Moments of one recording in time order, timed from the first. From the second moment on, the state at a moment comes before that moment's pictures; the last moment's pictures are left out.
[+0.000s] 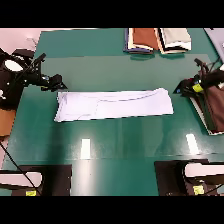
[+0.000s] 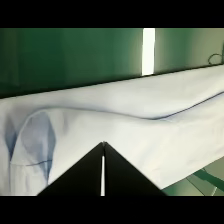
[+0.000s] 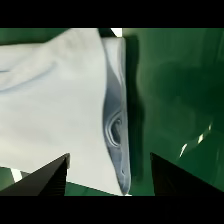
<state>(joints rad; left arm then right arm) 0.08 -1.51 1.32 0.90 -1.12 -1.31 -0.37 -1.50 1.28 -1.10 1.36 1.30</state>
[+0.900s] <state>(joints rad) -0.34 -1.54 1.32 0.89 -0.88 -1.49 -0.39 -1.55 1.11 -0.82 1.23 1.06</state>
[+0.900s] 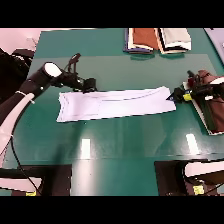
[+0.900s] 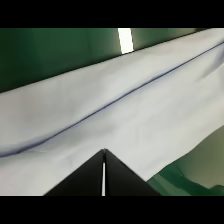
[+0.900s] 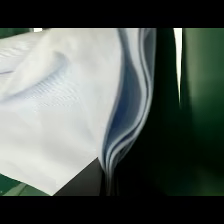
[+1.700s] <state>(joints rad) -0.54 -1.85 1.52 0.92 -0.85 -1.51 0.05 -1.47 1.73 -0.81 1.39 1.33</state>
